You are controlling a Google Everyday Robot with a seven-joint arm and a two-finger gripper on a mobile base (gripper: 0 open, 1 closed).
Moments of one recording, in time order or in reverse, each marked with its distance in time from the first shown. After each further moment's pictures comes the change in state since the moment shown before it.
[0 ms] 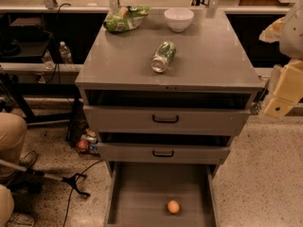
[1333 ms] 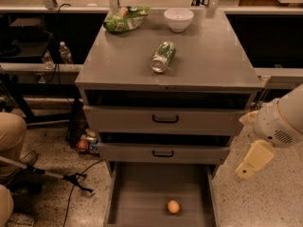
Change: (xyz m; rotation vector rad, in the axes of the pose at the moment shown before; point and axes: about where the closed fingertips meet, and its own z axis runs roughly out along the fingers) arm 0.050 0.082 0.170 -0.296 -0.179 0.267
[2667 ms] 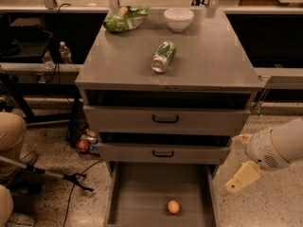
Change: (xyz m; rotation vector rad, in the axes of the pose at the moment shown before) arm 0.036 -0.002 0.072 -0.044 -0.153 0.095
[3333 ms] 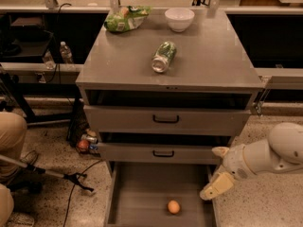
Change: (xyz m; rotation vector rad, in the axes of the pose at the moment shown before) arm 0.021 -0.023 0.099 -0.037 -0.083 -0.031
